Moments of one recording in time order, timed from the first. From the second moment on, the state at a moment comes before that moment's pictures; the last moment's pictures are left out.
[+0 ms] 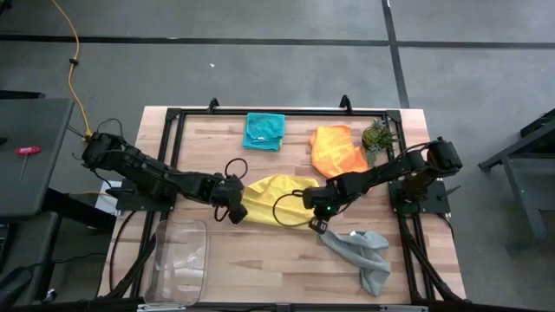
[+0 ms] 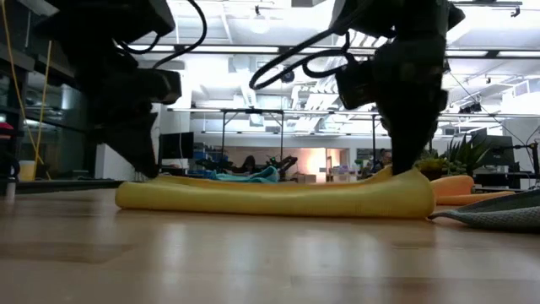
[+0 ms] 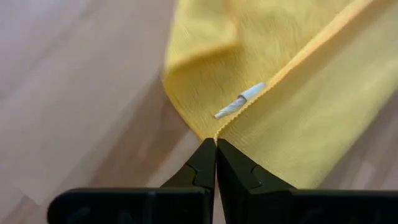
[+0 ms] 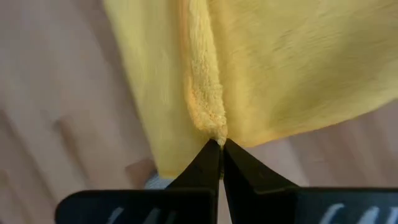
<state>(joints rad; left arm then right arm) -0.09 1.43 0.67 -0.38 -0.30 -0.83 0.18 1.68 1.02 -0.63 -0.10 0.69</state>
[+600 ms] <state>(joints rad) 0.03 1.43 0.67 -0.35 -0.40 -0.91 -0.02 1.67 1.02 -0.70 0.09 0.76</state>
